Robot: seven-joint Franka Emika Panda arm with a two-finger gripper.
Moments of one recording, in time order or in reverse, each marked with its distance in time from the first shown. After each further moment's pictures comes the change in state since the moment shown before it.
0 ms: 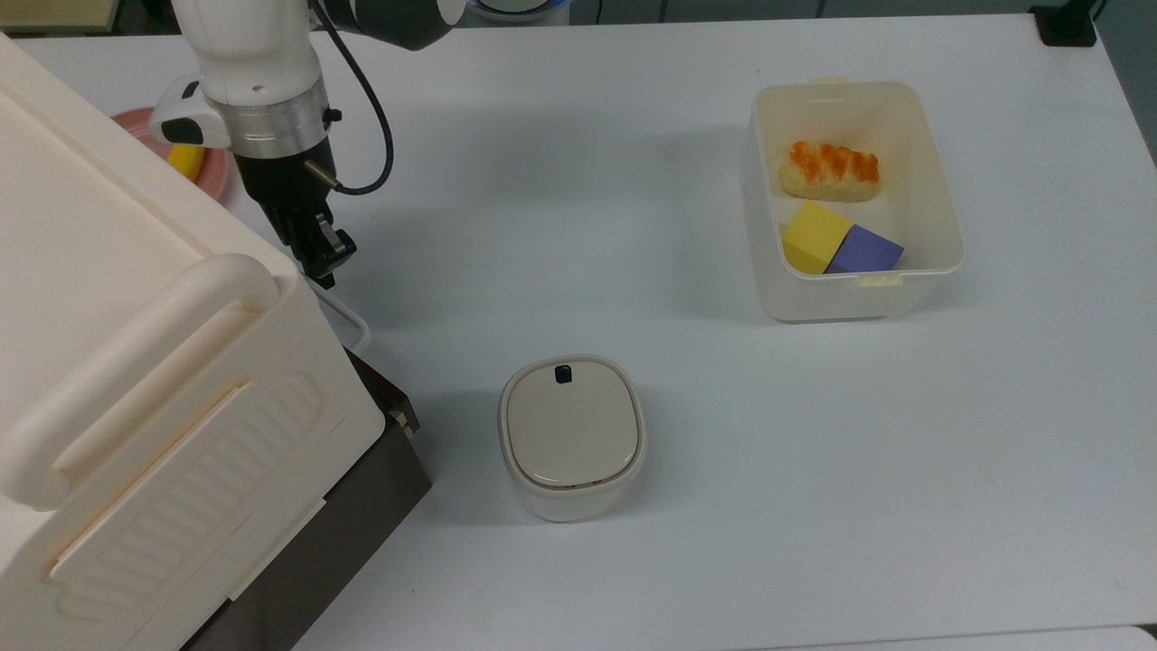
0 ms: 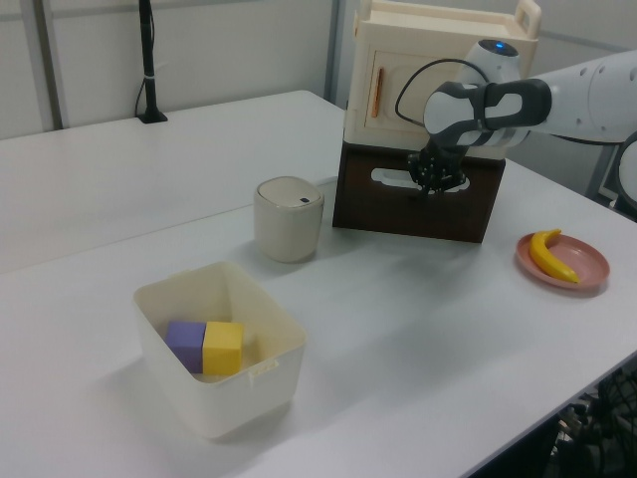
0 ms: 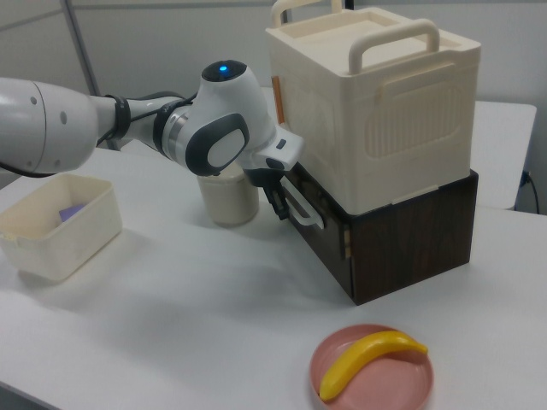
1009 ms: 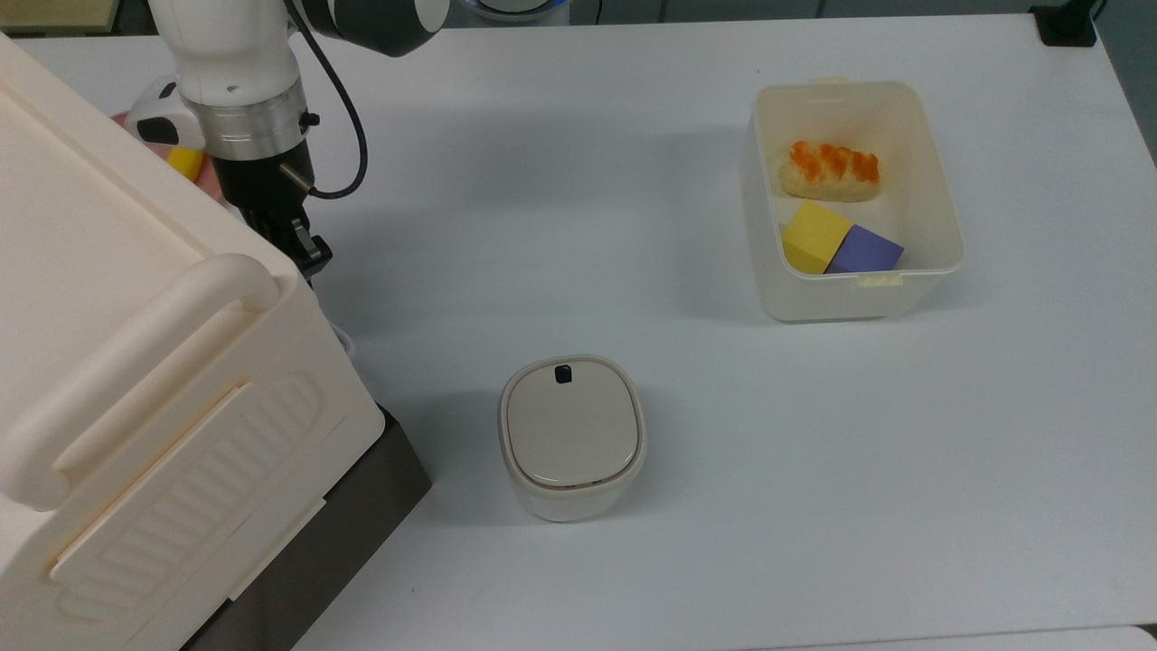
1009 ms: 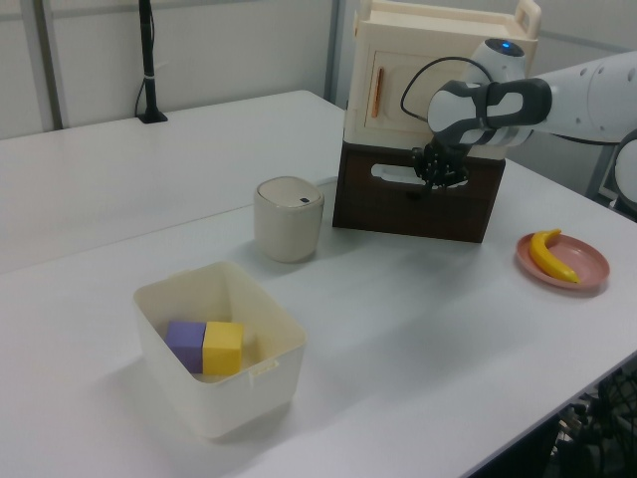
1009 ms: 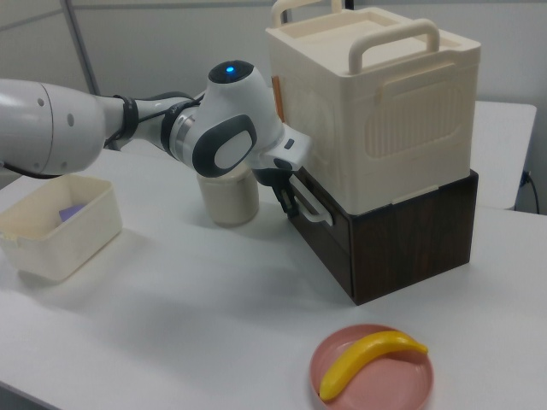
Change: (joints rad) arm -0.021 0.021 0.000 0.024 0.013 0.029 0.000
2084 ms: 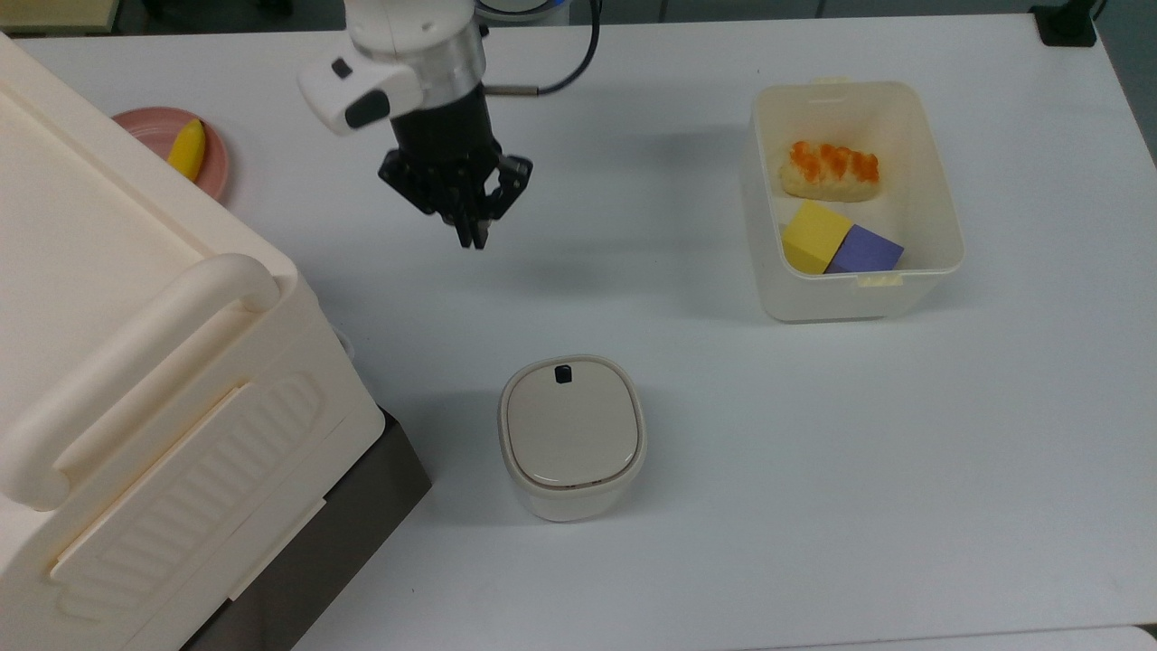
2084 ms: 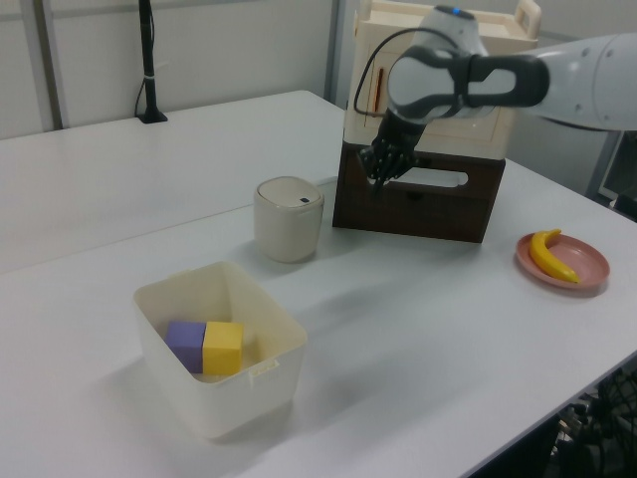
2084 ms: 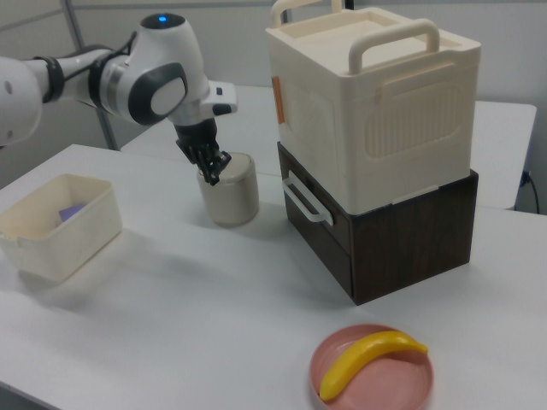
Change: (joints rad) arm 0.104 -0.119 0.120 0.035 -0.005 -0.261 -0.416
